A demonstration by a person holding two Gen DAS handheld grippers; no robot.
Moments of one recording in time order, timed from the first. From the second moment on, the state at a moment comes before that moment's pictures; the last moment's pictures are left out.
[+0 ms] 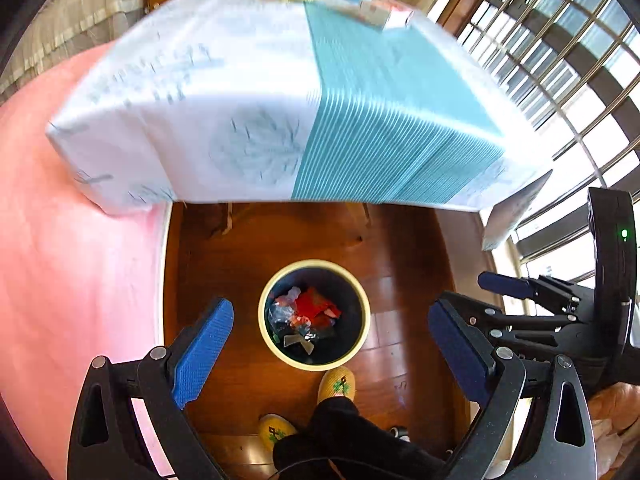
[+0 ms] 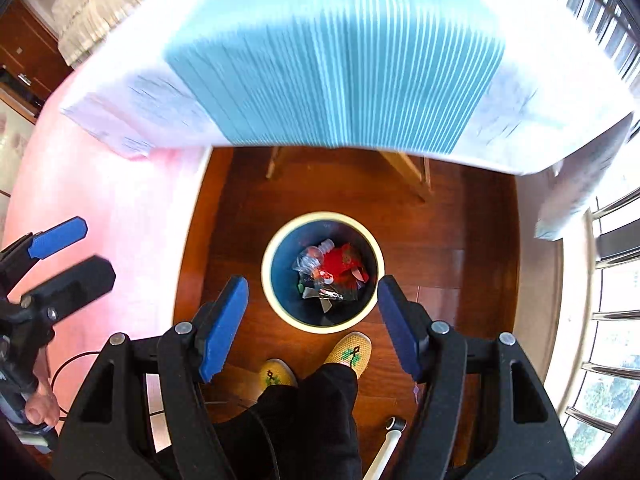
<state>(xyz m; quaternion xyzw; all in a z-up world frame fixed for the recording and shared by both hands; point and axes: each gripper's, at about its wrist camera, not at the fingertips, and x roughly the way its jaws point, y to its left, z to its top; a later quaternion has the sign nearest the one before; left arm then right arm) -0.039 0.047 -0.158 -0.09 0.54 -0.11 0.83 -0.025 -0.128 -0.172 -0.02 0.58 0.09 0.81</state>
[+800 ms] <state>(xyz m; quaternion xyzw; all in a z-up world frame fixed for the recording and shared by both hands) -0.033 0.081 0.067 -0.06 0.42 -0.10 0.90 -0.037 -0.102 0.071 -0.02 0.42 0.09 0.90</state>
